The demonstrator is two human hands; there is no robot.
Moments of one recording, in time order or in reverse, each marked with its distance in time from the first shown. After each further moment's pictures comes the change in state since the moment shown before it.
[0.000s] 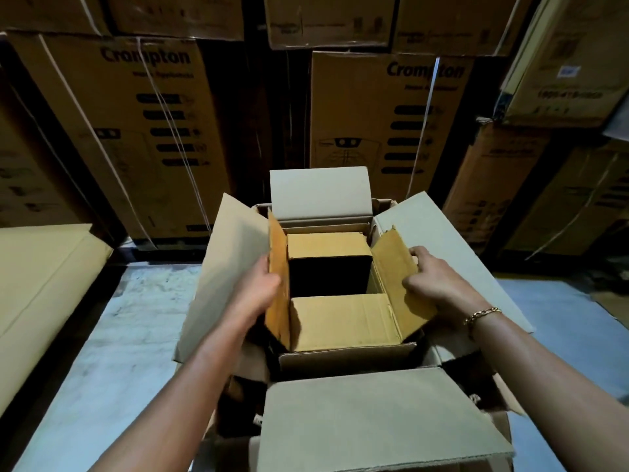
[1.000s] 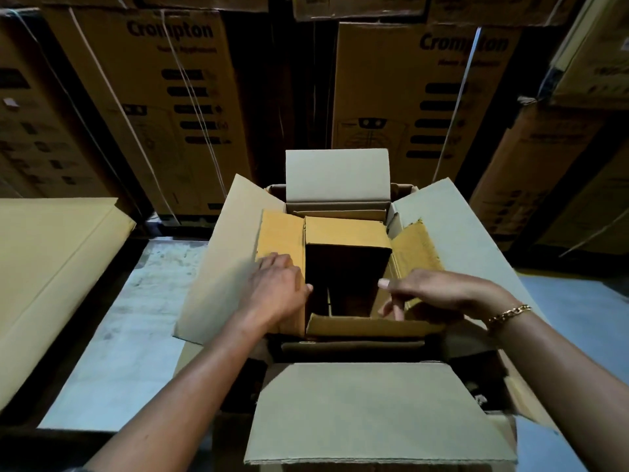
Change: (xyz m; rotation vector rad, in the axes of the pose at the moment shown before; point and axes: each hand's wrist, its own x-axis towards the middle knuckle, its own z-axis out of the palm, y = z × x) left_hand -0.007 -0.017 0.027 0.936 0.016 0.273; right_hand -0.015 -0.011 -0.003 0.051 -0.651 -0.239
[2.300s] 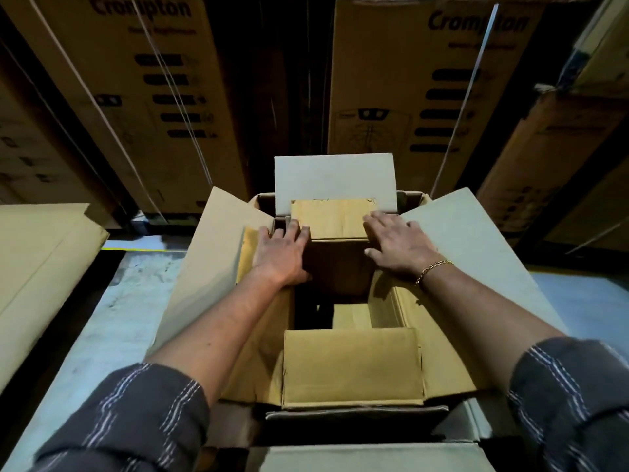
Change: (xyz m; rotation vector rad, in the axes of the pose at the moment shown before) left_hand 0.177 -0.024 0.020 0.394 -0.058 0.034; right_hand 0.189 0.015 -0.085 -0.798 0.563 0.017
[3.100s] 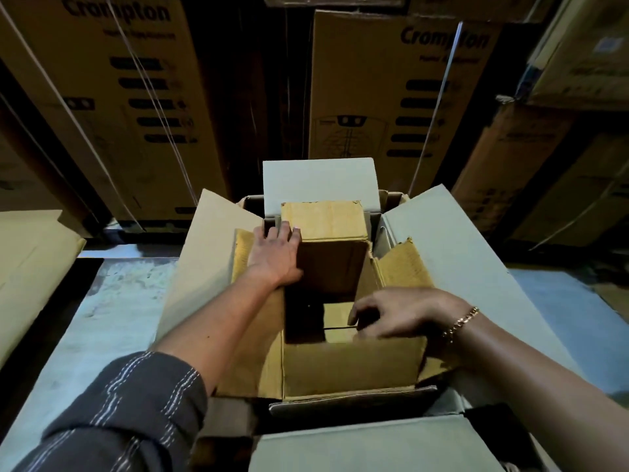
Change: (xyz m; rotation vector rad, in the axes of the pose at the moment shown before) left_hand -0.002 0.003 0.004 0.024 0.058 0.045; right_hand -0.118 -0.046 -0.032 0.305 -0.629 -0.150
